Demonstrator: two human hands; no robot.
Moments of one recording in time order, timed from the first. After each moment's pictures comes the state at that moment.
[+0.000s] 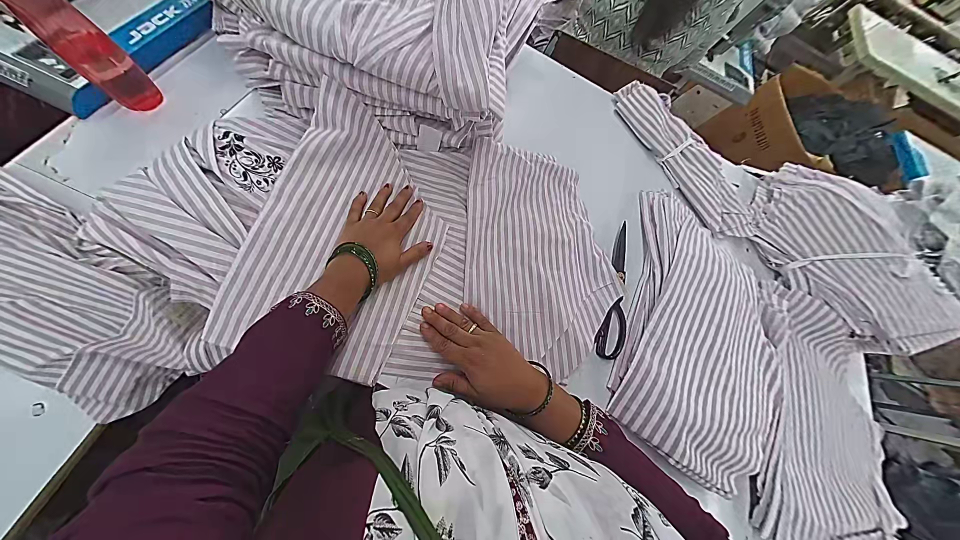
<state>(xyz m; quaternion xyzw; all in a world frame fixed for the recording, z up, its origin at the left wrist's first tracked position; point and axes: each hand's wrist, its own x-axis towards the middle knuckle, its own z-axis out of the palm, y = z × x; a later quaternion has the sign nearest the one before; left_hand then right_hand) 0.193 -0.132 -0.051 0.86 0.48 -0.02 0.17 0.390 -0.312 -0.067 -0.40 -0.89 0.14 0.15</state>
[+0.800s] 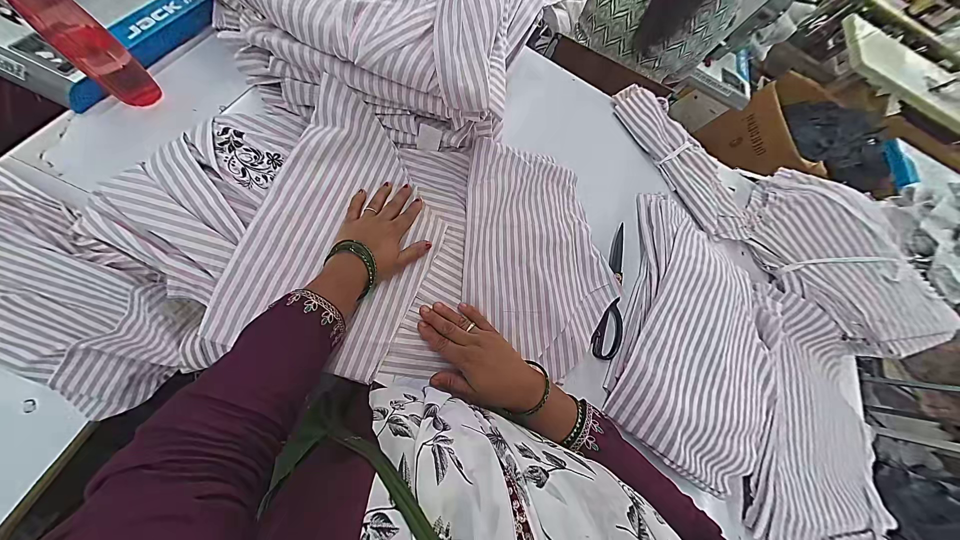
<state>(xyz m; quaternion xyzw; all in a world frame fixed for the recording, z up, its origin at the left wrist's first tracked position) 0.193 -0.133 -0.049 0.86 0.48 -0.01 0.17 0.390 -0.312 -0.066 -0.40 -0.89 0.15 0.14</state>
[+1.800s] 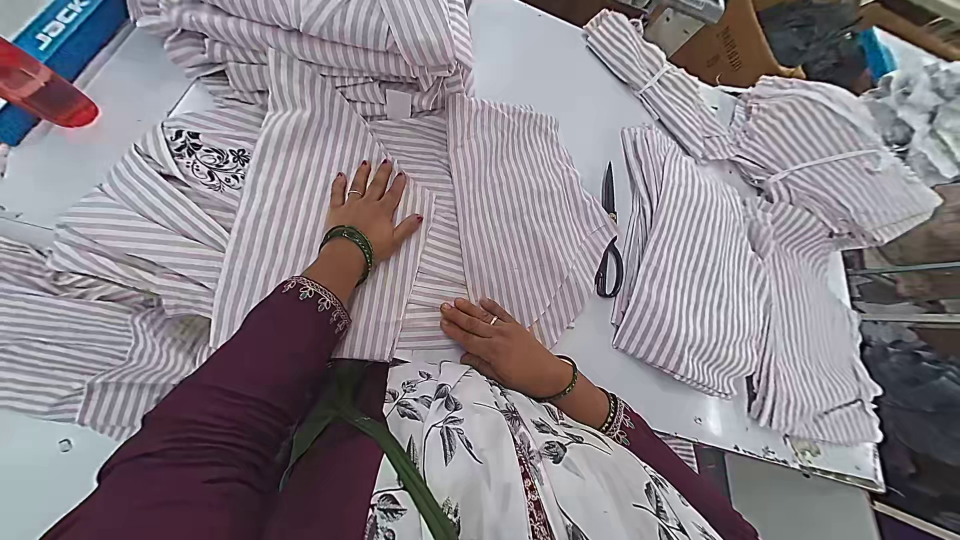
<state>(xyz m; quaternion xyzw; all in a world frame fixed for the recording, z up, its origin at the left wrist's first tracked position) 0.194 -0.131 -0.050 0.87 0.47 -0.02 0.16 0.382 -0.361 -0.066 -0.47 -0.85 0.15 0.19</state>
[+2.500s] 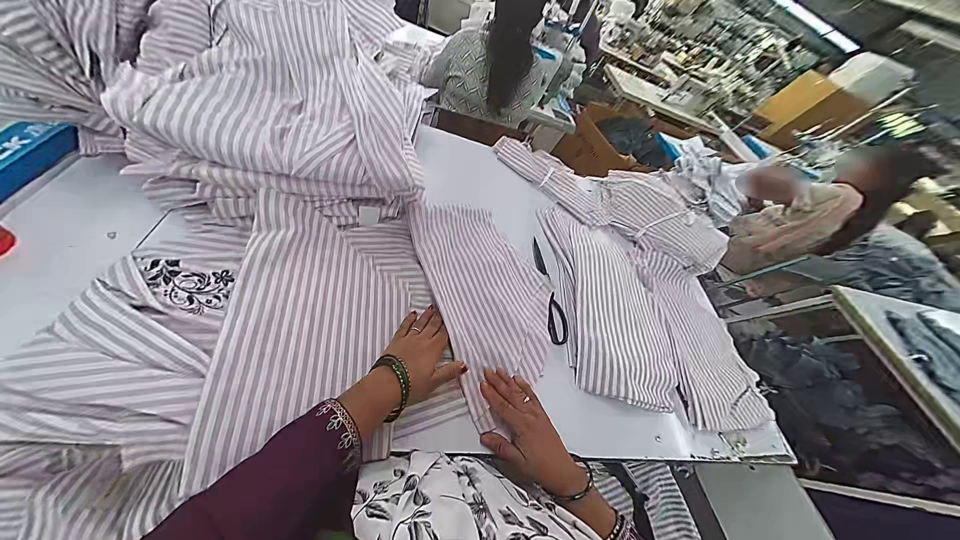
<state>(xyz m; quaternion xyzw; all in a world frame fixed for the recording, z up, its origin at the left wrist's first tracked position) 0.232 -0.197 -0.025 0.91 0.21 -0.13 0.33 0.387 -0.426 -0.078 -0.69 -0.69 0.05 0.23</state>
